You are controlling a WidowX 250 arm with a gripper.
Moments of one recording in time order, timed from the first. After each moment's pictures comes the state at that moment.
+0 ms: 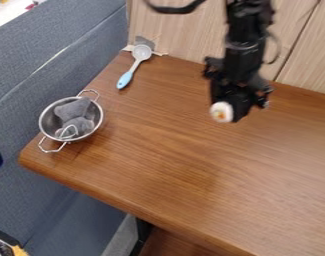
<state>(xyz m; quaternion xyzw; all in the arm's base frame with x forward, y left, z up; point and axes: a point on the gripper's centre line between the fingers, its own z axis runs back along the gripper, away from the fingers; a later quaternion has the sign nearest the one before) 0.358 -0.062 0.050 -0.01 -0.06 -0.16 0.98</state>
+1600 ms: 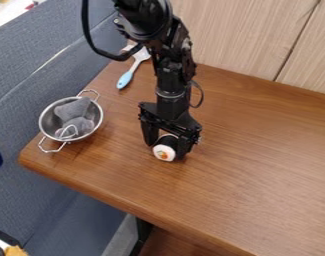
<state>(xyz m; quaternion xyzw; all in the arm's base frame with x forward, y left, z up) 0.329 0.000 -0.019 0.00 -0.01 -0.05 1.00</state>
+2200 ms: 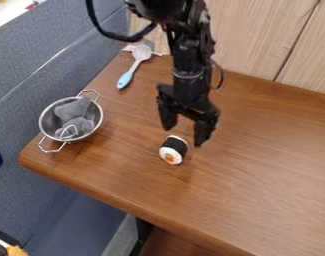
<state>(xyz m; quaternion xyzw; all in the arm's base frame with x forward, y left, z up) 0.338 -0.025 0.022 -0.04 -0.05 -0.13 0.99</state>
